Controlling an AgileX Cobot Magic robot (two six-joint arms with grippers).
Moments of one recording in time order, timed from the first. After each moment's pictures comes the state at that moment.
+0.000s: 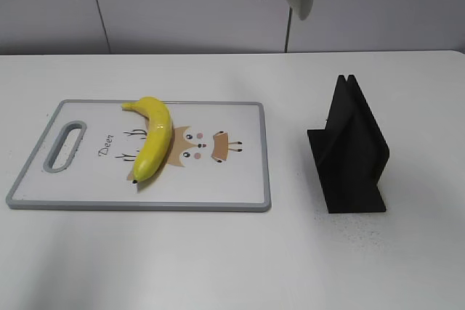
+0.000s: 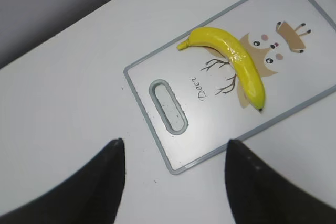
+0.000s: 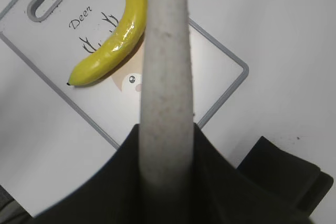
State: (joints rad) left arm -0.28 1.16 -1.38 0.01 1.21 0.31; right arm 0.49 1.90 -1.98 0.22 1.20 -0.18
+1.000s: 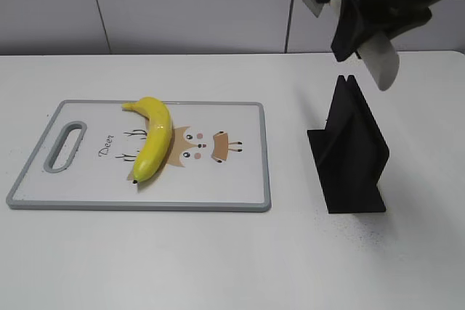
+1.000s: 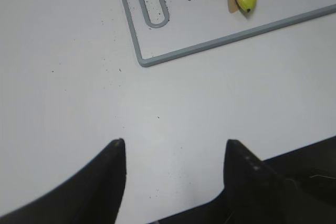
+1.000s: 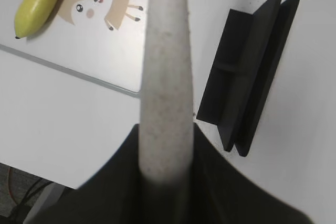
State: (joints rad) left arm -0.28 0.34 -0.63 0.02 1.21 0.10; right arm 0.49 1.60 -1.52 0.06 1.18 0.20
